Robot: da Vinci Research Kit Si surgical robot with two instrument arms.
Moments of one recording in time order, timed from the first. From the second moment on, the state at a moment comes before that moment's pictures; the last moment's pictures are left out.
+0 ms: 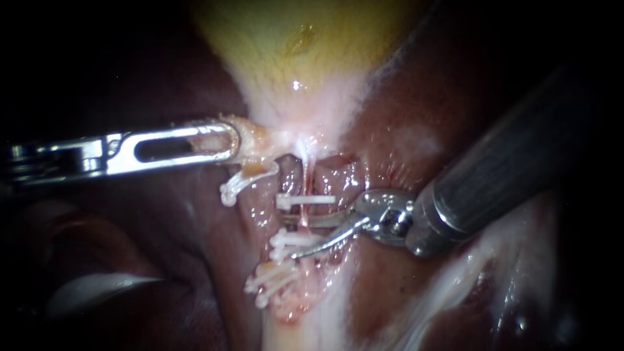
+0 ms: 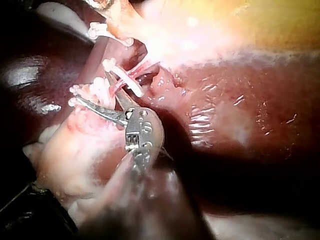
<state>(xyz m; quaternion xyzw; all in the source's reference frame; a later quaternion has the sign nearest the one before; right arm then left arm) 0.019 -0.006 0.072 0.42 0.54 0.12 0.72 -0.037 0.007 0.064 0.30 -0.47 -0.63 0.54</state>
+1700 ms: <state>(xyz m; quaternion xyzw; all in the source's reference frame) 0.023 -0.006 0.072 0.40 0.58 0.15 0.69 -0.036 0.007 0.065 0.29 -0.47 -0.63 0.54</state>
